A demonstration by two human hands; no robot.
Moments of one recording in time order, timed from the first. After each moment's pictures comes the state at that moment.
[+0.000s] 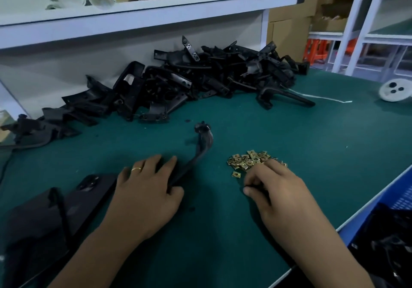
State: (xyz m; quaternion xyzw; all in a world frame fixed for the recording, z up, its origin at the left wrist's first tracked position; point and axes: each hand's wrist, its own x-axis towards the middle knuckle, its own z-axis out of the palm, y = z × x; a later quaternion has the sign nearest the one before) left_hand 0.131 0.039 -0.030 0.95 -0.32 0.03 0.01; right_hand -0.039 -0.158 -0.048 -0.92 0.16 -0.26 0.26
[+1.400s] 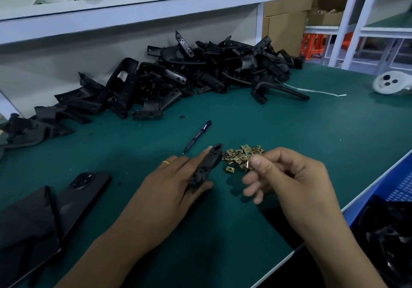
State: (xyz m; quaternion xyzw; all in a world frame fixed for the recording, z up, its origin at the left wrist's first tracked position) left_hand 0.098 0.019 -0.026 0.82 -0.53 0.09 0.21; right_hand -0.048 -0.159 -0.031 -0.61 0.14 -0.34 0.70
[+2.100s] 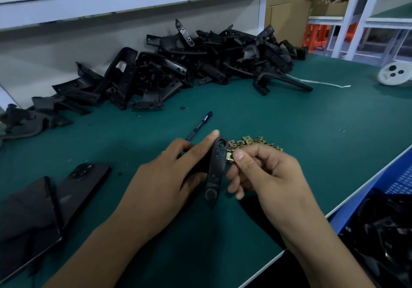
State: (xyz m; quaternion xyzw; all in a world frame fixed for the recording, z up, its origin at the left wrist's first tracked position) left_hand 0.099 0.023 -0.024 0.82 -0.52 0.10 0.20; right_hand -0.032 -0.137 -0.041 -0.63 0.12 -0.30 0.71
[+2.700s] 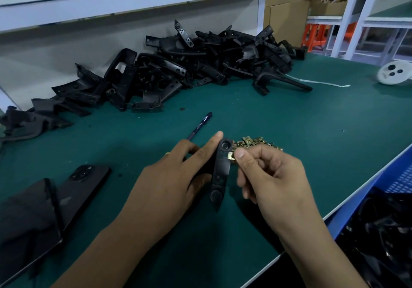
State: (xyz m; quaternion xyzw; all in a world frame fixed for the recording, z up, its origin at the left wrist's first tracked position) left_hand 0.093 0.016 -0.024 0.83 -0.52 0.12 0.17; right_hand -0.034 -0.134 -0.039 -0.69 0.16 -0.34 0.62
